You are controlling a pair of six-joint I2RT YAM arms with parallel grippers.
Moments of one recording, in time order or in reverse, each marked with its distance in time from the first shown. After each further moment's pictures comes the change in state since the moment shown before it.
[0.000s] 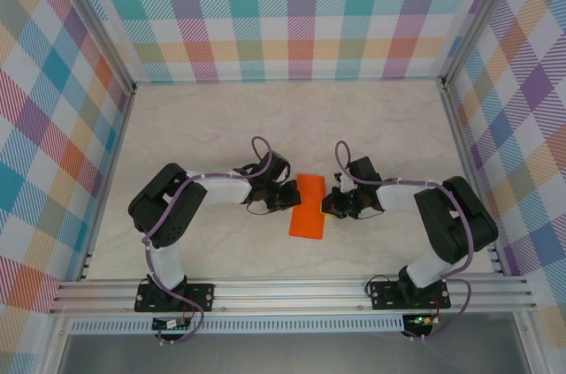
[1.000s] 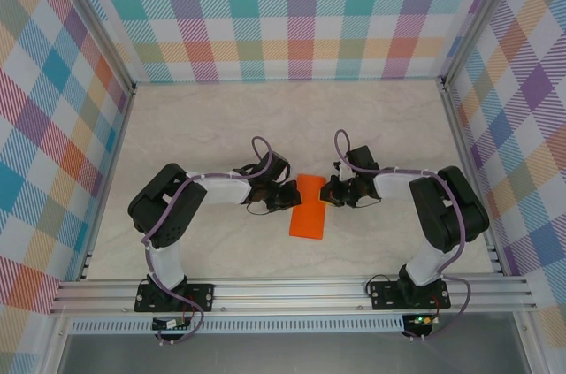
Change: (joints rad) left arm 0.000 -0.002 -0.003 0.004 -0.001 0.011; right arm -0.047 0.083 0.126 -0.020 -0.003 -0.008
